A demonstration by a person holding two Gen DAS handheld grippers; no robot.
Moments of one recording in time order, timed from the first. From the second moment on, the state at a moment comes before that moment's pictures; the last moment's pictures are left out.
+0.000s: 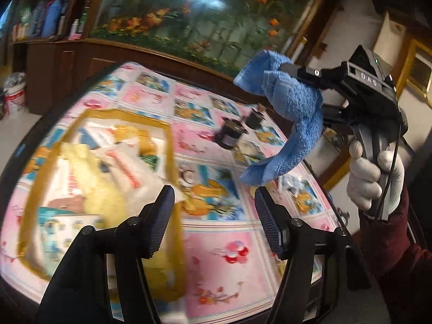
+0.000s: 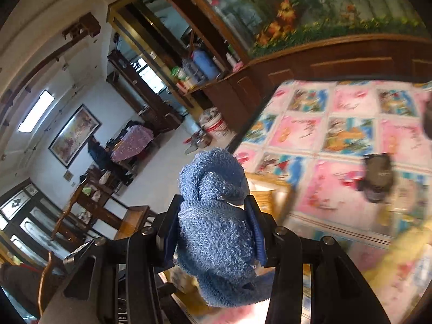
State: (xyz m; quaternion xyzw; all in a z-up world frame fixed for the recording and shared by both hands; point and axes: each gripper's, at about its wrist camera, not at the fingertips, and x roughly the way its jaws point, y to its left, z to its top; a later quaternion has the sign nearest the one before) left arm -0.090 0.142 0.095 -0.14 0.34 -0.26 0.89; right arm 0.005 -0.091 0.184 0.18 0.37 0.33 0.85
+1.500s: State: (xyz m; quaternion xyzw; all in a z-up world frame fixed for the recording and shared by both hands) left arm -0.046 0.107 0.157 -0.09 0.32 -0.23 0.91; right arm -0.048 -0.166 0.185 0.25 0.32 0.36 0.84
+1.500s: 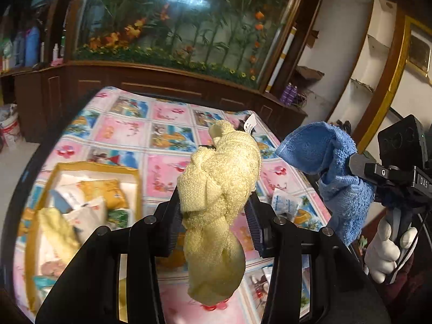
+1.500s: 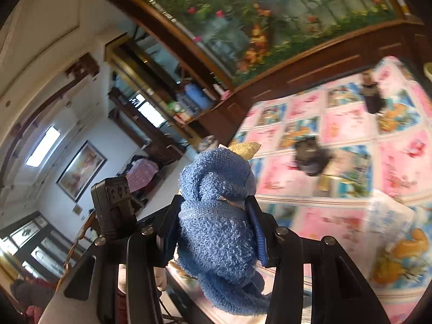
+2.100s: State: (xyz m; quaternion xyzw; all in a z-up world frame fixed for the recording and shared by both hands) left arm -0.015 0.256 0.080 -0.15 0.39 -0.05 0.91; right arm 0.081 0.036 0.122 0.25 0.42 0.37 0.79
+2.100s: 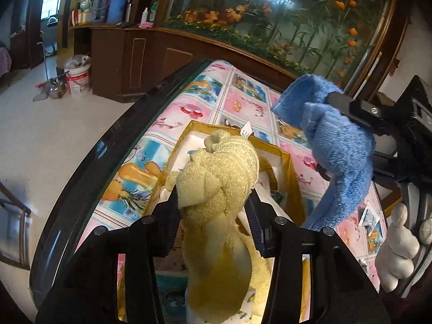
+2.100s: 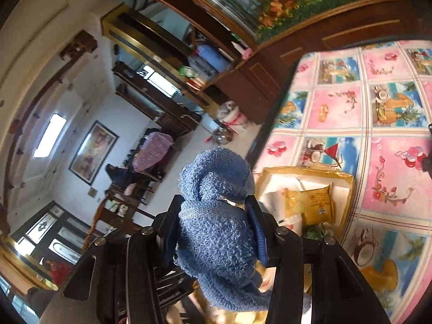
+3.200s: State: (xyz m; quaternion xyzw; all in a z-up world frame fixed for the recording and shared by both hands) left arm -0.087 0.185 0.128 -0.02 0.28 0.10 0.95; right arm 0.029 -0.034 0.134 0.17 0.37 0.29 0.87
